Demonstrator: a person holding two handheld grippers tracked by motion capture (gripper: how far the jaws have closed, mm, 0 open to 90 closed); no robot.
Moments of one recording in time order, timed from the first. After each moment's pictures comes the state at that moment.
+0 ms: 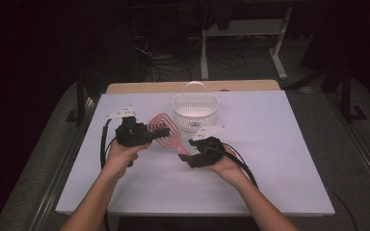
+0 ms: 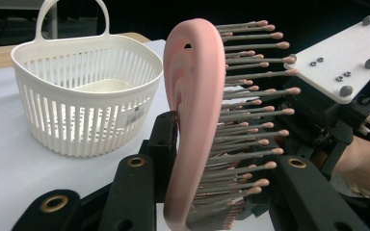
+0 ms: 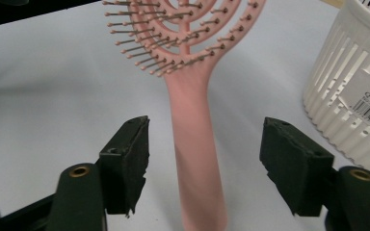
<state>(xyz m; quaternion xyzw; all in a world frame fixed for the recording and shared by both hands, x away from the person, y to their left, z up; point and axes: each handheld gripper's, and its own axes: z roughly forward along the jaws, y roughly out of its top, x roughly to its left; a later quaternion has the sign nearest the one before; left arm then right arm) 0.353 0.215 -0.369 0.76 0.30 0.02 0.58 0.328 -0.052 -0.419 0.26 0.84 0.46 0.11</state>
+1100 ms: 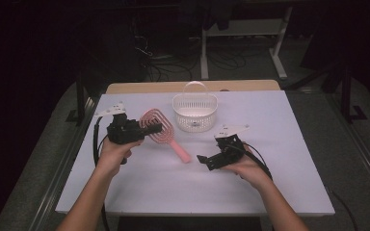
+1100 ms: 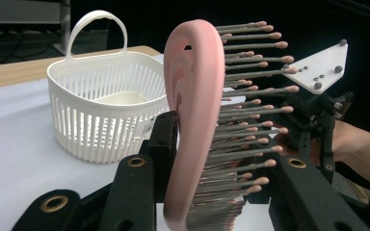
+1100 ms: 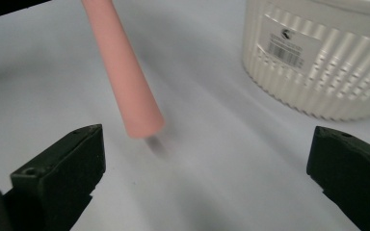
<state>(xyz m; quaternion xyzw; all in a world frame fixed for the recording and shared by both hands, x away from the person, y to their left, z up) 0.353 0.233 -0.358 0.74 0.30 0.03 0.59 0.329 -0.107 -0.427 0.32 0.83 0.45 0.12</state>
